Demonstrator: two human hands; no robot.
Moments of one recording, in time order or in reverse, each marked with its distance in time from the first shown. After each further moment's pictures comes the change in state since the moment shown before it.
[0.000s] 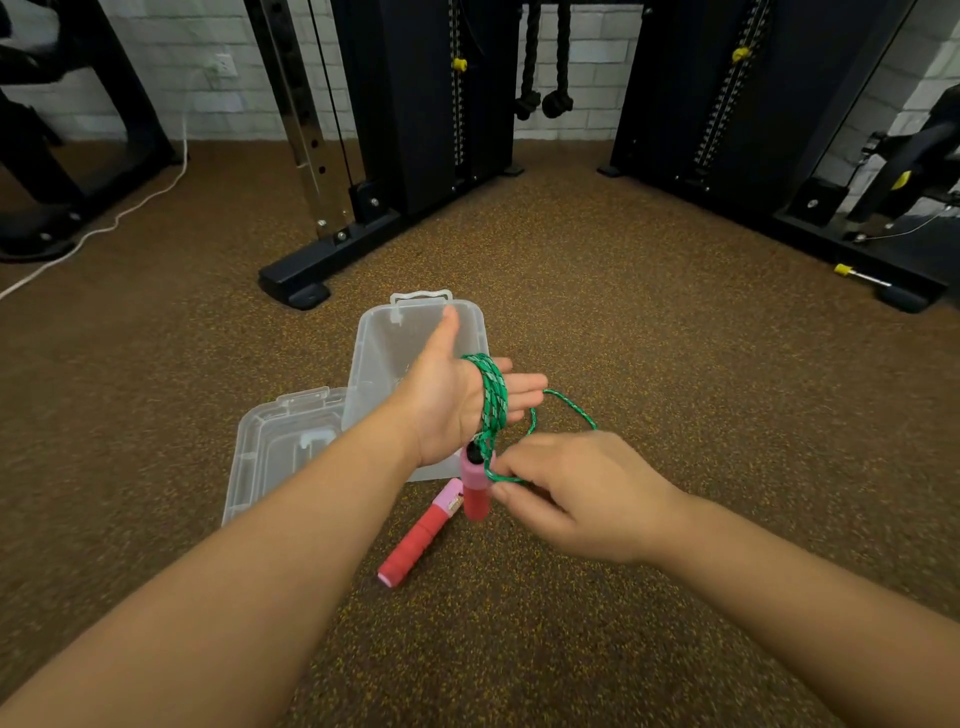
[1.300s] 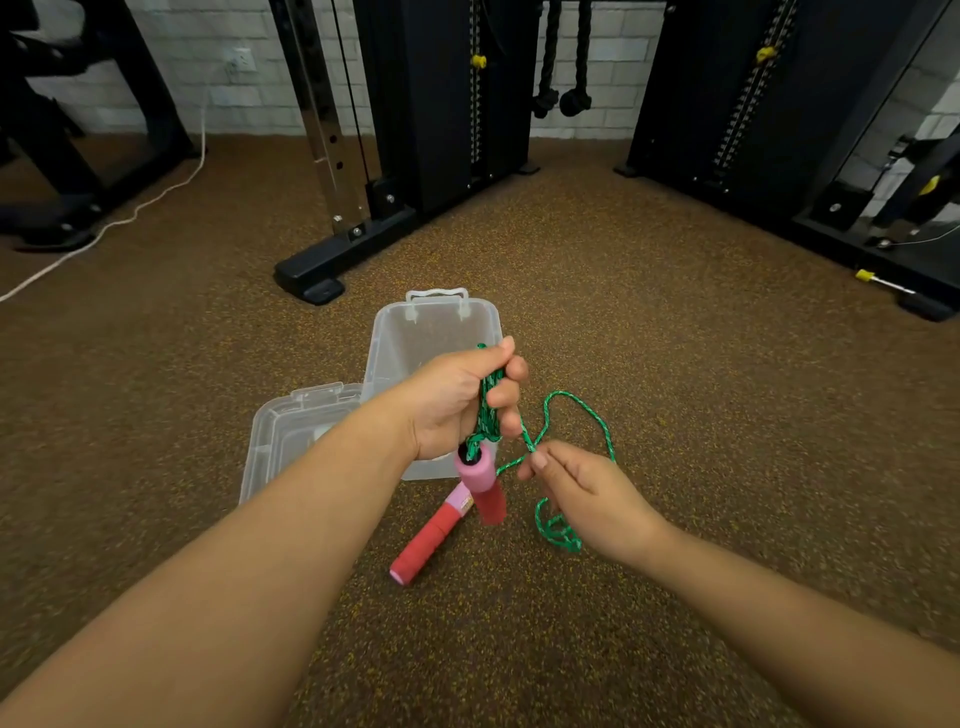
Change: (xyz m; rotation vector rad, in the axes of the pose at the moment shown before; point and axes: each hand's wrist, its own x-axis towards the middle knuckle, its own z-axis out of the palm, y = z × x) left_hand -0.011 0.005 -0.011 0.188 -0.089 0.084; right_hand 0.001 0.031 0.066 0.700 0.144 0.449
